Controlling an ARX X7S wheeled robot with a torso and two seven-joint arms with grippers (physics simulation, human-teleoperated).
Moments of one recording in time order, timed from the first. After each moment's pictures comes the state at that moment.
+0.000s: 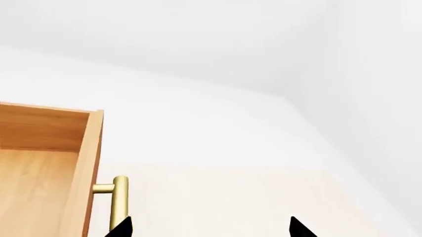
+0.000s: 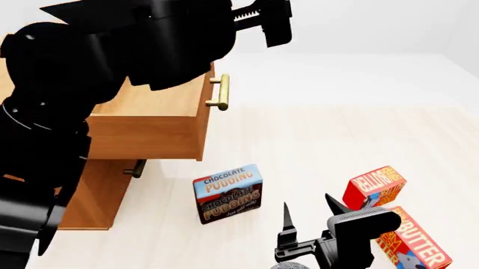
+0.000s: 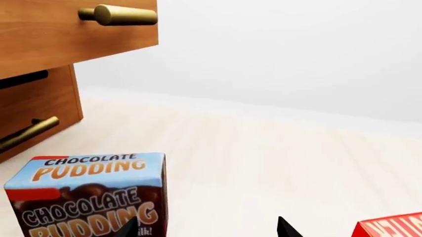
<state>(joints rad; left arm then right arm) -1.56 -0.24 0.71 -0.20 -1.85 -0.71 -1.08 0.01 0.47 -0.36 -0.41 0.42 0.30 0.29</state>
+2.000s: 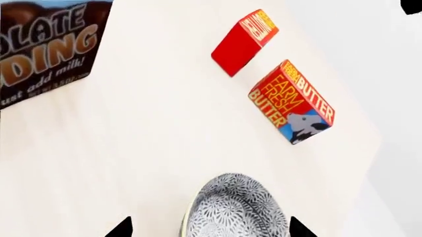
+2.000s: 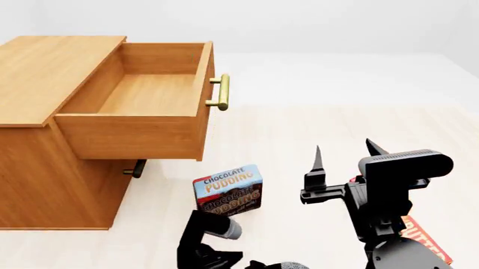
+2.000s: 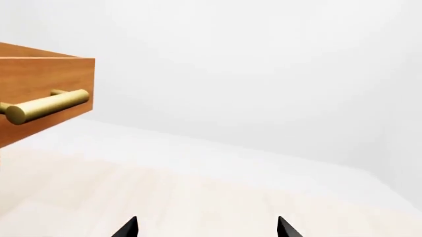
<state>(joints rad) -0.44 -0.55 0.75 0.33 -1.53 -0.66 -0.40 0.28 0.55 -0.25 -0.61 0.51 0.64 0.45</state>
